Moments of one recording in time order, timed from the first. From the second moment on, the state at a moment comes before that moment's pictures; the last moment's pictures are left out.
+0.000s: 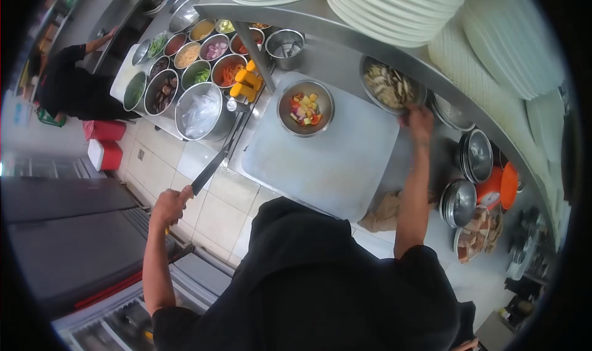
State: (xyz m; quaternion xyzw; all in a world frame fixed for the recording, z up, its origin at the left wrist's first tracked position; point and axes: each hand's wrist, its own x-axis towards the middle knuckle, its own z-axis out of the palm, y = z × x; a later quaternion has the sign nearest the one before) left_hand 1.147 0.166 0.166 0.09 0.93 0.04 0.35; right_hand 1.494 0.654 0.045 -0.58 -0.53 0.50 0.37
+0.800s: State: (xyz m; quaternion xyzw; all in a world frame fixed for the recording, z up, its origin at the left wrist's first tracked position) left_hand 0.756 0.129 0.099 0.05 0.83 0.55 0.12; right_hand 1.443 0.587 -0.062 -0.52 -0.50 0.43 0.54
